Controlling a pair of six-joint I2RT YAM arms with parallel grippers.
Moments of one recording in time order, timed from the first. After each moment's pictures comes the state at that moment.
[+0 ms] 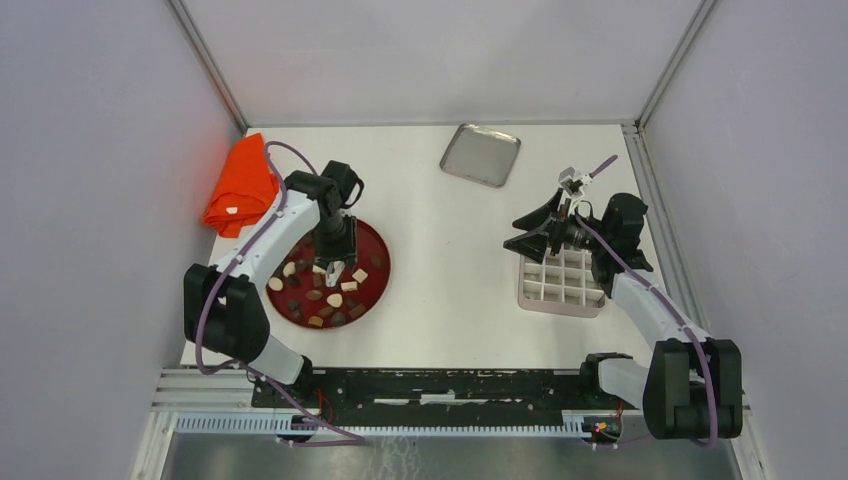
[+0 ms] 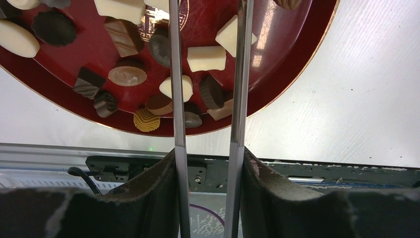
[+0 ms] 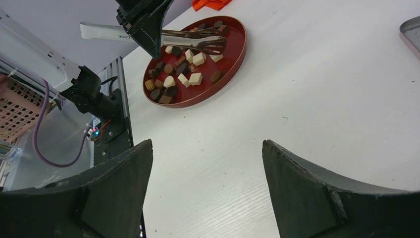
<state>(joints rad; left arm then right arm) -0.33 1.53 1.29 -1.24 -0.05 -0.42 0.01 1.15 0.57 0.42 -1.19 0.29</state>
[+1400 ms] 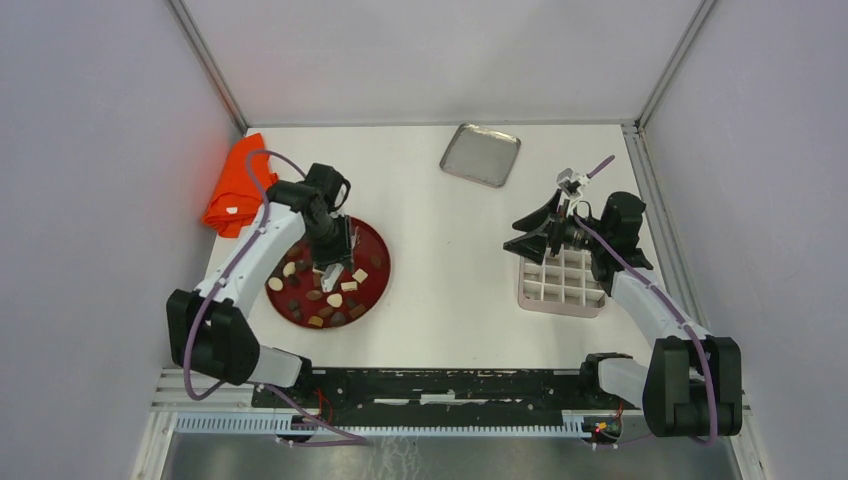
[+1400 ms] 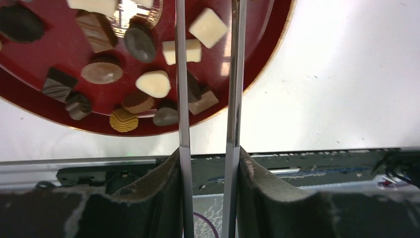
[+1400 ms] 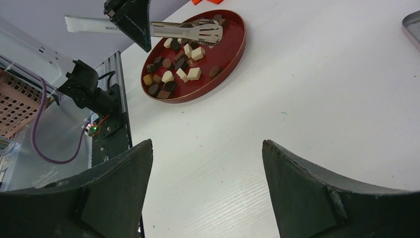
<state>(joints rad) -0.29 1.45 1.24 -1.19 0.05 -0.42 0.01 1.16 0.57 0.41 -1.20 0.27</state>
